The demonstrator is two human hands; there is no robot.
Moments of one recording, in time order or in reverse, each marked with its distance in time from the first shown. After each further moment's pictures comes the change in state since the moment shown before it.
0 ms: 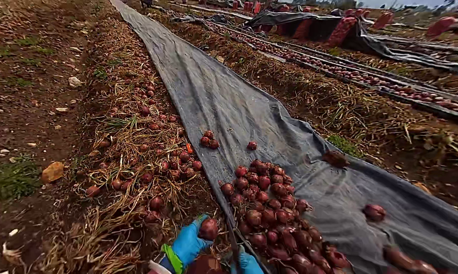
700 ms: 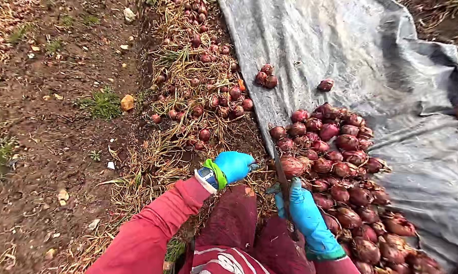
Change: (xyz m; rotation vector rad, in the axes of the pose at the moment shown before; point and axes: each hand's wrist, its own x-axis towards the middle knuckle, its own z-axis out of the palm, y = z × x) left_hand -0.082 0.055 -0.002 0.681 -0.134 0.024; right_hand -0.055 0.004 0.005 -0.329 -0.025 -0.184
